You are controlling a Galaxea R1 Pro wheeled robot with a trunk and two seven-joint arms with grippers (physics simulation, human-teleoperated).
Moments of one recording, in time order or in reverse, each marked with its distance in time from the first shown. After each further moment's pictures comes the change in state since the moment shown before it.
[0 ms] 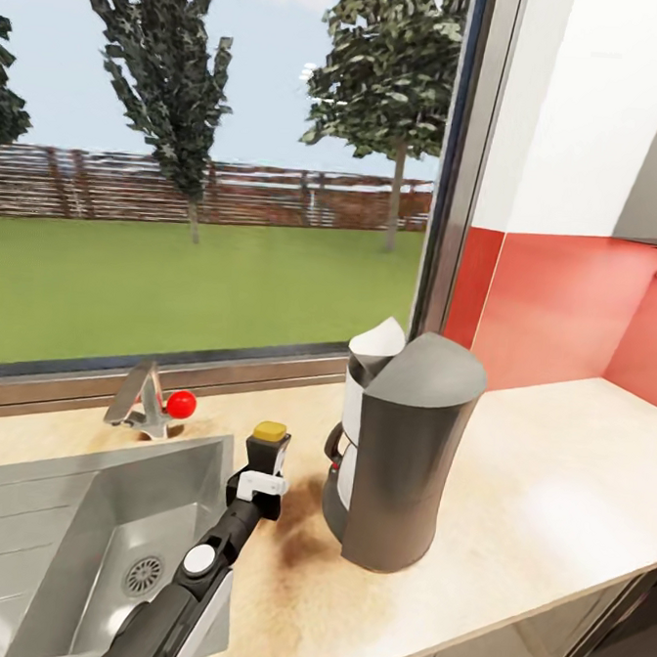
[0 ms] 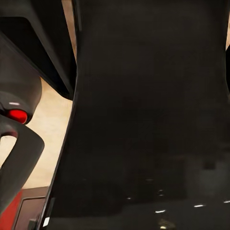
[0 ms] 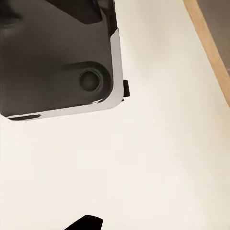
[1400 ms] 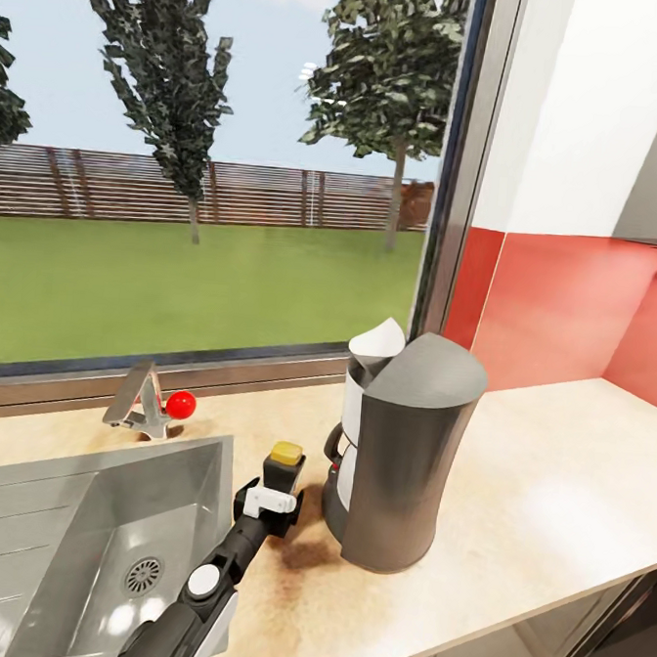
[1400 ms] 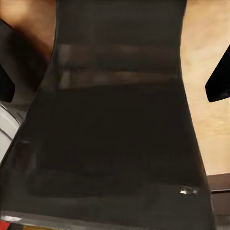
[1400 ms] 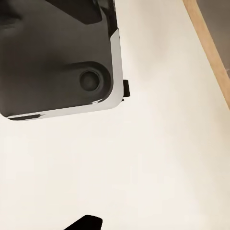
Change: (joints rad) left arm 0.028 -0.009 -0.034 0.044 0.000 -0.072 -0.011; right arm 0.000 0.000 0.000 0.000 0.000 0.000 0.000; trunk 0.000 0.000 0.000
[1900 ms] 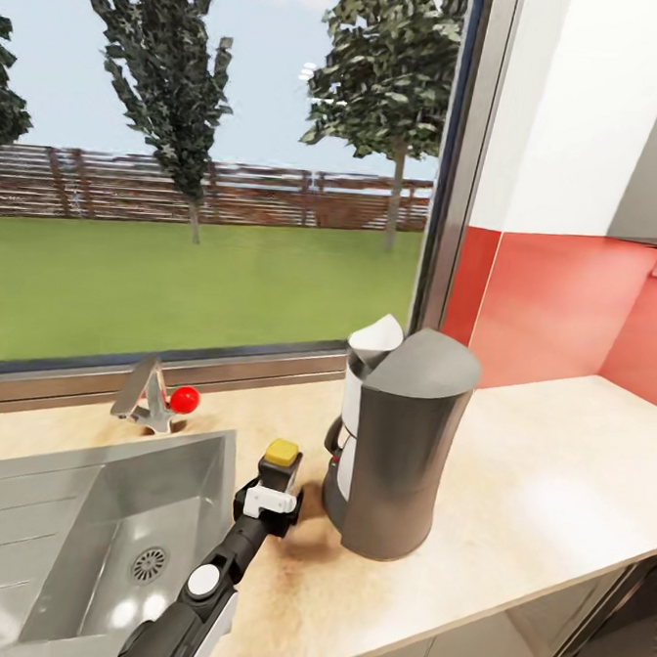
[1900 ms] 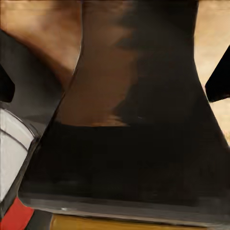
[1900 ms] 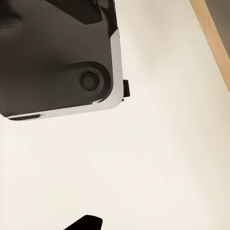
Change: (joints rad) left arm 0.000 0.000 0.000 0.000 0.000 0.000 0.000; right arm 0.000 0.000 0.000 0.000 0.000 0.000 0.000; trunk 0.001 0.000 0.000
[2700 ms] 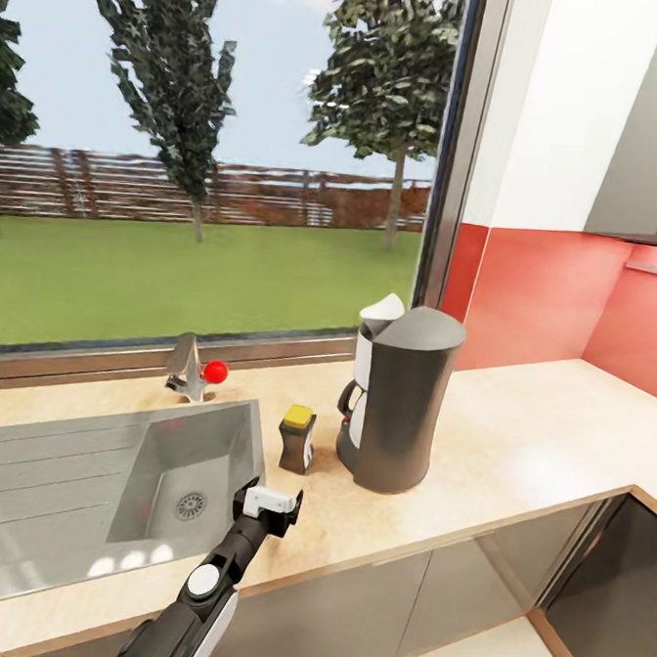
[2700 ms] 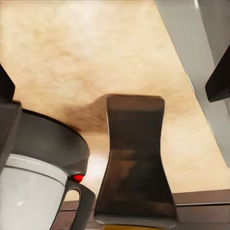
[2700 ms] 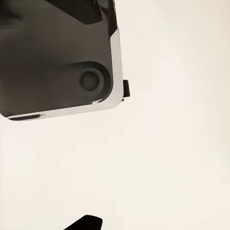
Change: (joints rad) left arm 0.000 0.001 0.000 -0.001 0.000 0.000 0.000; right arm 0.000 0.000 0.000 0.000 0.000 0.000 0.000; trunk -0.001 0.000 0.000
